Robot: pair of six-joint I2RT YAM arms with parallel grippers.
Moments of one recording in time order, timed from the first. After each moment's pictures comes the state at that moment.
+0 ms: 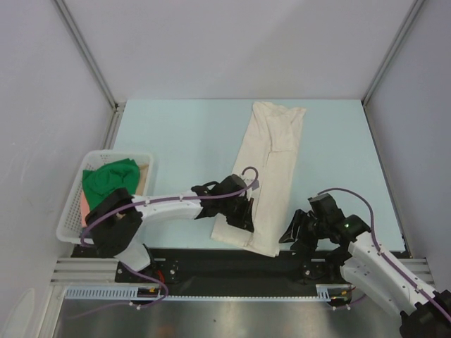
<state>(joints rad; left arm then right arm) -0.99 1.53 0.88 -0.23 0.35 -0.67 0.50 0.68 0.39 -0.80 -0.38 0.92</state>
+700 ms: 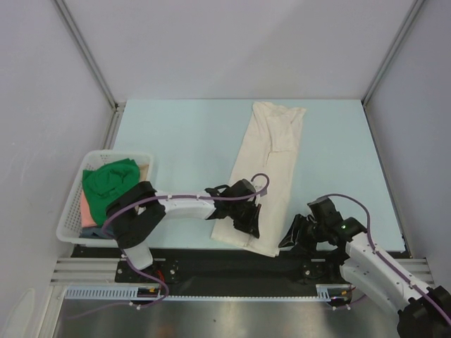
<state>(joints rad) -1.03 1.71 0.93 -0.15 0.40 -0.68 0.46 0.69 0.31 -0.75 -0.45 0.93</state>
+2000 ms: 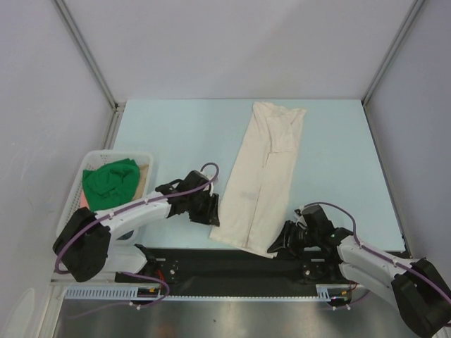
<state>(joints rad) -0.75 1.30 0.70 -0.47 0.24 -0.54 0.55 0.87 0.07 -0.16 -0.64 1.09</state>
